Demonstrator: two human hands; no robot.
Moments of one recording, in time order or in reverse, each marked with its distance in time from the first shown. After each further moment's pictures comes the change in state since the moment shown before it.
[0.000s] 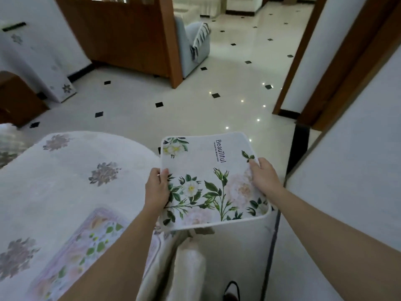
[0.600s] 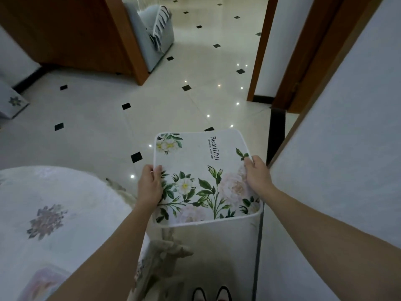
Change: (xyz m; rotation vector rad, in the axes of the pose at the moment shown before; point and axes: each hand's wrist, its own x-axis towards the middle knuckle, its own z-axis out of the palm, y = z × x) left_hand 0.083 0.097 0.145 0.124 -0.118 0.086; right_hand 0.132 0.047 -0.078 -0.020 0.136 0.104
